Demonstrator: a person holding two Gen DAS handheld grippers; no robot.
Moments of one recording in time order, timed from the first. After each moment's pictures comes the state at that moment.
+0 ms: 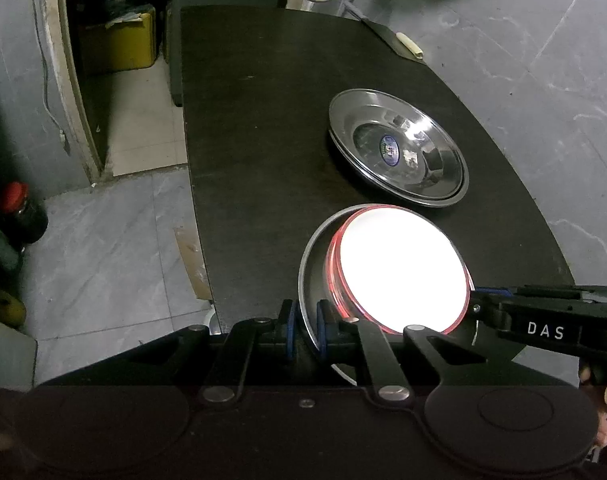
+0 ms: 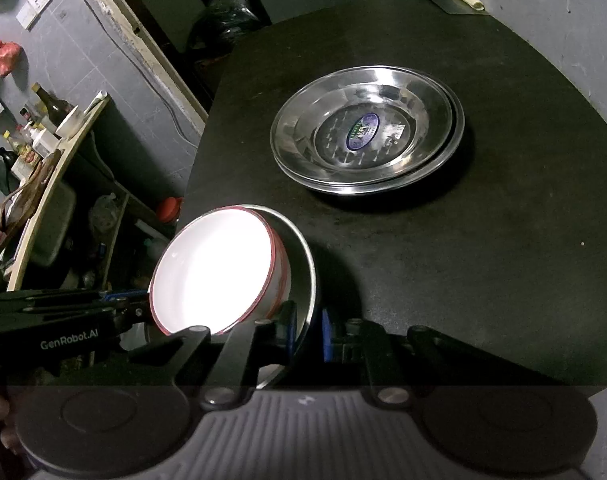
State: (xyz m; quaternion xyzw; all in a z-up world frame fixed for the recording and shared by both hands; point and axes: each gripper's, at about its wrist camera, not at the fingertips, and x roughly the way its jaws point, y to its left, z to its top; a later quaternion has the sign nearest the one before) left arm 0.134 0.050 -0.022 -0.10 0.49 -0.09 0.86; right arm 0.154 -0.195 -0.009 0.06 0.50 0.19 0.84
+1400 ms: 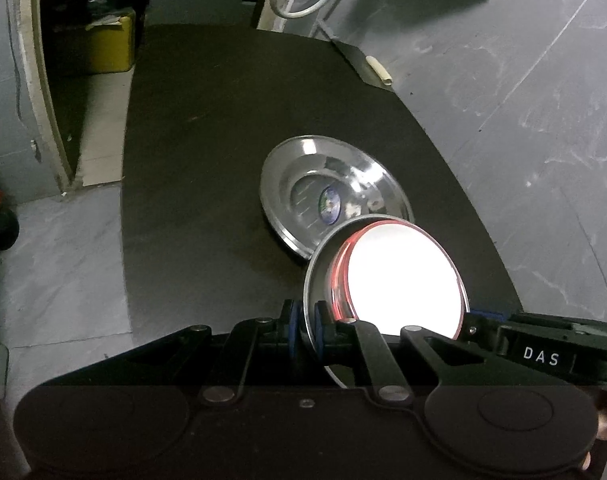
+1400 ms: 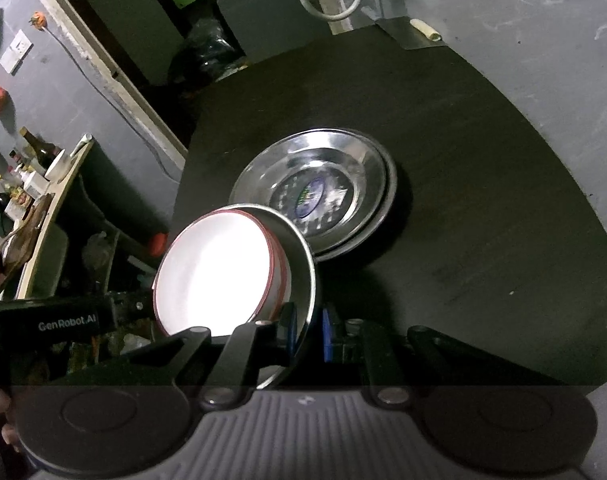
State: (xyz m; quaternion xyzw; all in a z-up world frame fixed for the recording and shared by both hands) left arm 0.180 0.008 0.015 -0.13 0.48 -0.12 0.86; right arm 0.175 -0.247 0.030 0.09 0.48 0.16 0.86
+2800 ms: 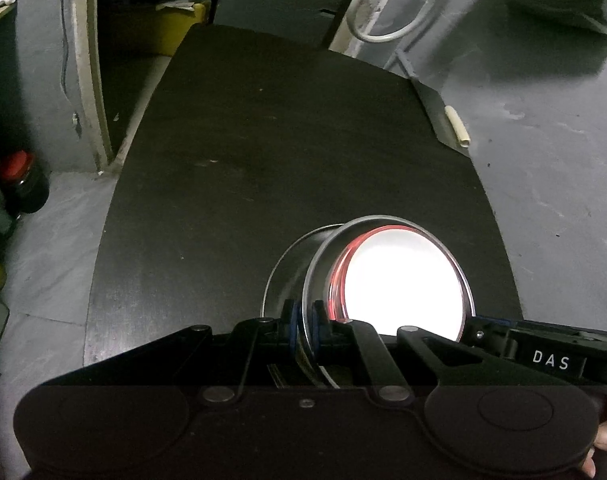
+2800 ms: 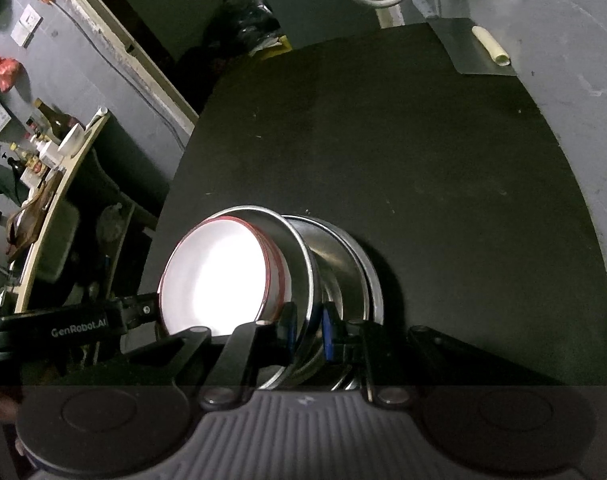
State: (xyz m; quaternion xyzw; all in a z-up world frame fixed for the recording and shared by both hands) left arm 0.285 -0.008 0.002 -0.20 0.48 0.00 0.86; right arm 0.328 -0.247 0.028 0.04 0.51 0.25 0.82
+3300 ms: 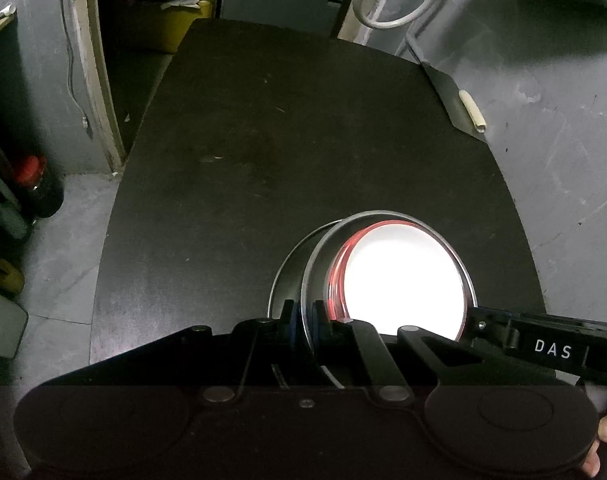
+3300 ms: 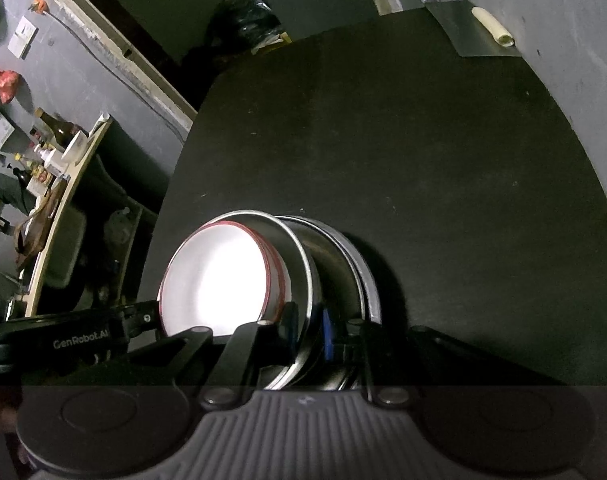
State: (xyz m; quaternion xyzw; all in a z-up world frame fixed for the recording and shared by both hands) left arm 0.298 -0.019 -0.004 -0.16 0.49 0.02 0.85; right arm 0.339 -0.253 0.009 0.07 0.52 0.26 0.81
